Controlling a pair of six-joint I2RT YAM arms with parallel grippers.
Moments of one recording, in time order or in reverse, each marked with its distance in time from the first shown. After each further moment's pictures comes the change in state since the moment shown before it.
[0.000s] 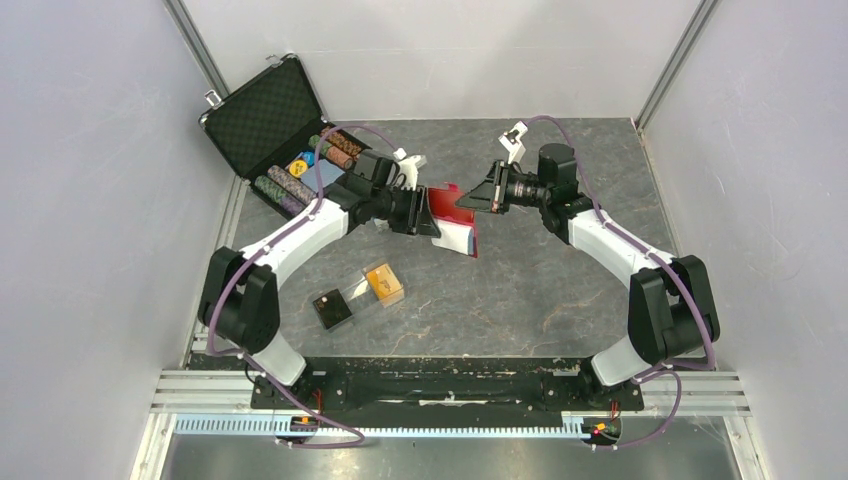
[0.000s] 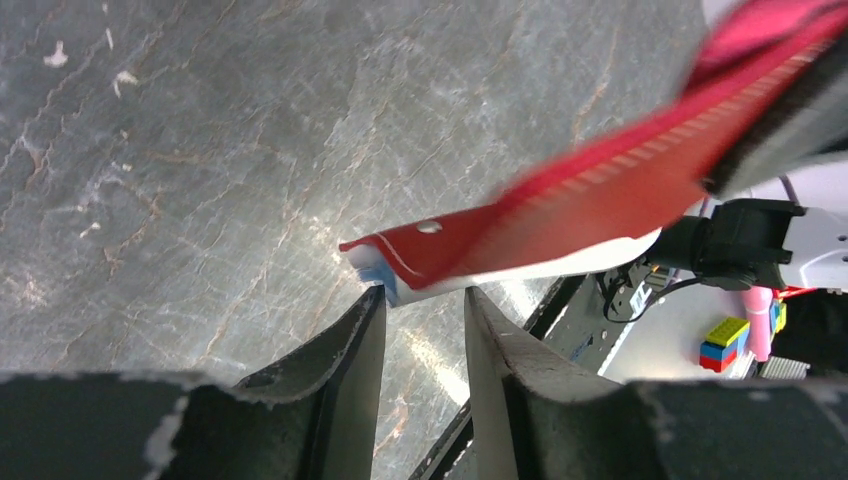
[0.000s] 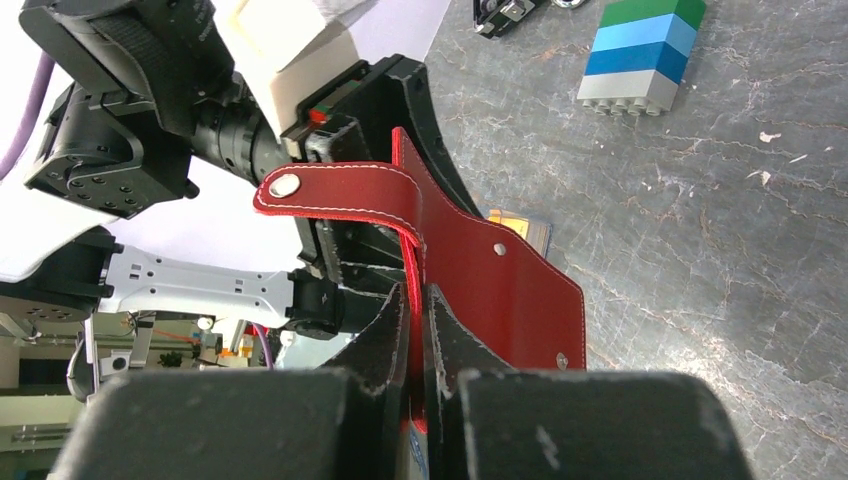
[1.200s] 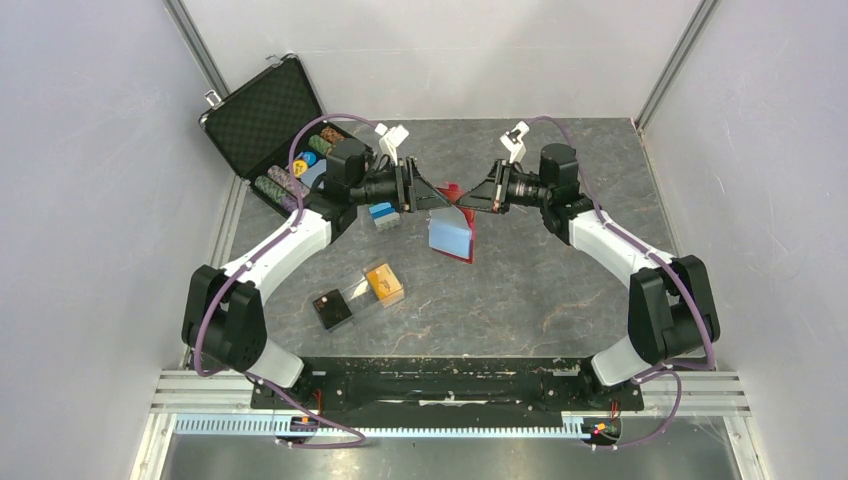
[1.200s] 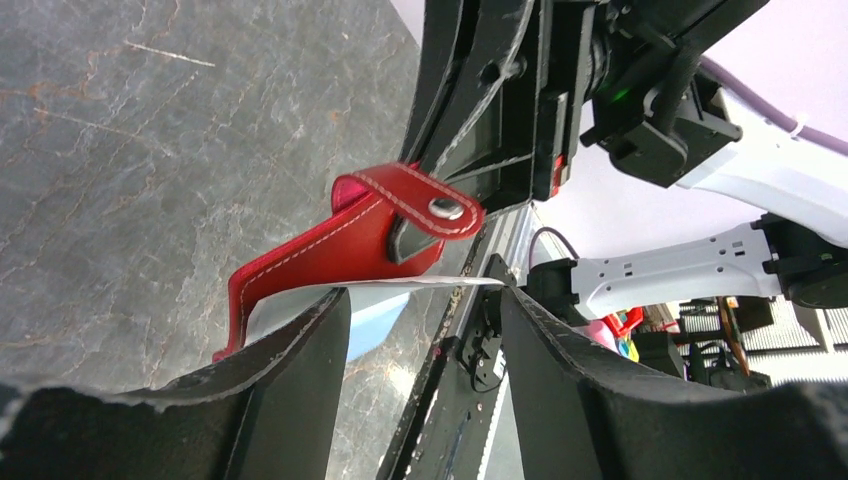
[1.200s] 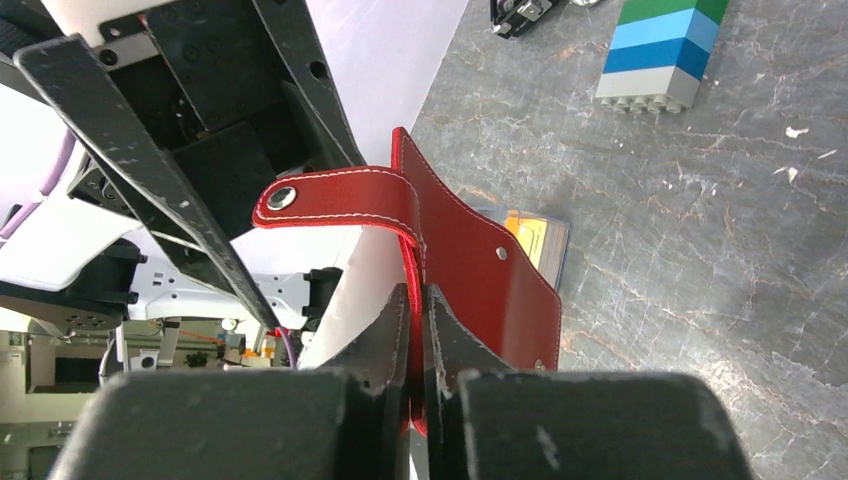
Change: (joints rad) left arm 0.066 -0.128 -0.115 0.500 0.241 -0.327; right arm -0.004 0.000 -0.005 0.039 -0.022 0.058
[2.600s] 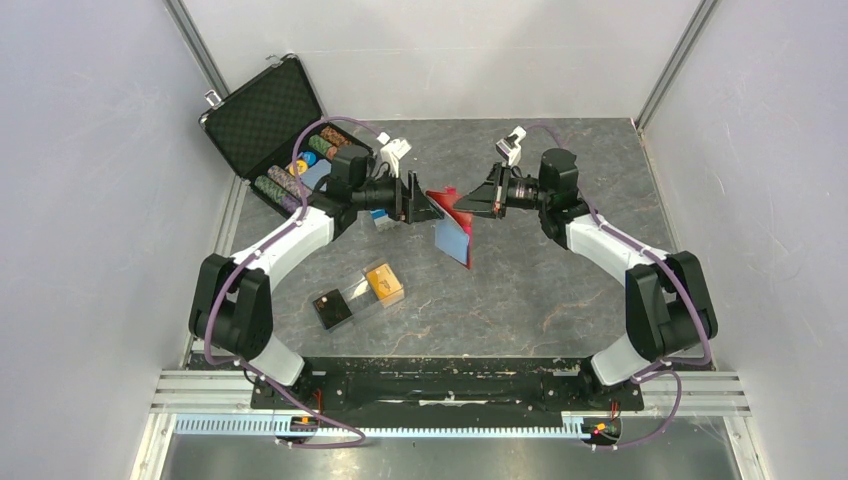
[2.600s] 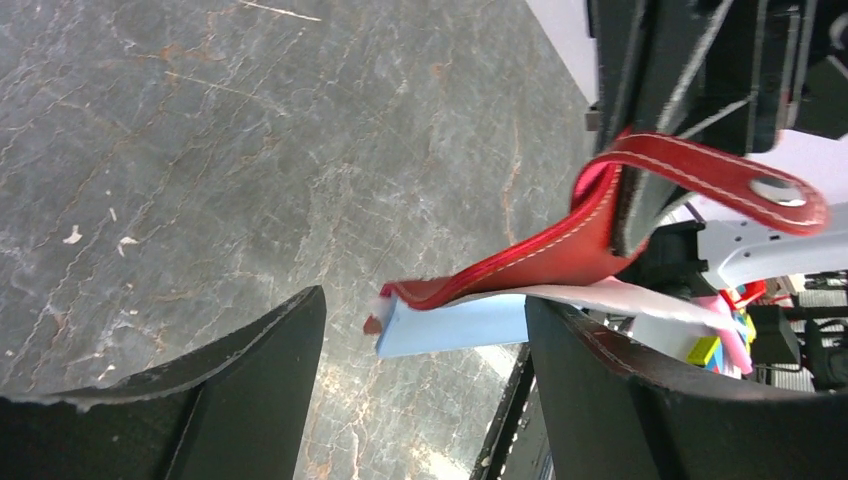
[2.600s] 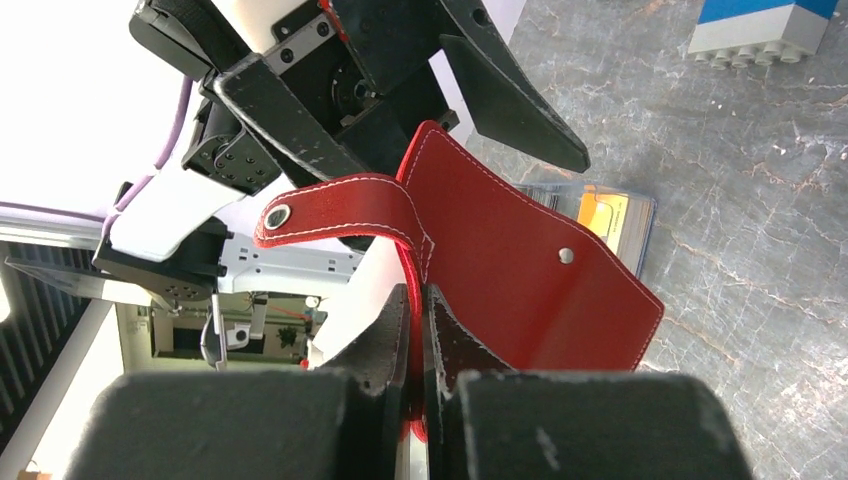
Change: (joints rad) left arm 0.028 0.061 -0.013 -0.100 -0.042 0.268; right arm 0.005 0.011 -0.056 0.159 -0.092 0.228
